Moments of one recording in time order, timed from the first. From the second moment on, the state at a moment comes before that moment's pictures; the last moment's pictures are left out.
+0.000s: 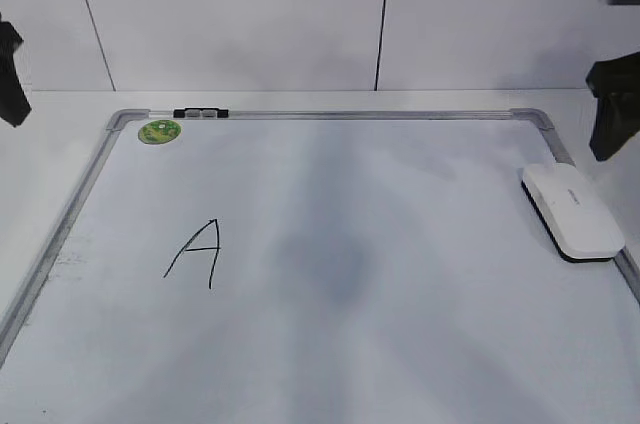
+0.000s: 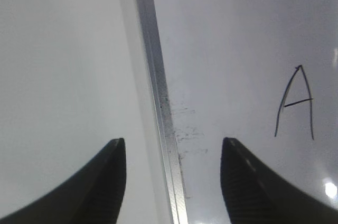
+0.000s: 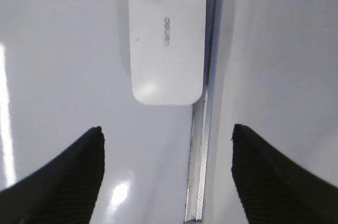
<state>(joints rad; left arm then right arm) -0.03 1.72 -1.51 -0.21 1.22 0.16 0.05 1.65 -1.39 0.00 1.22 -0.04</state>
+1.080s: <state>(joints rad) -0.12 0.93 -0.94 -0.22 1.24 0.12 0.05 0.77 -0.90 -0.04 1.25 0.00</state>
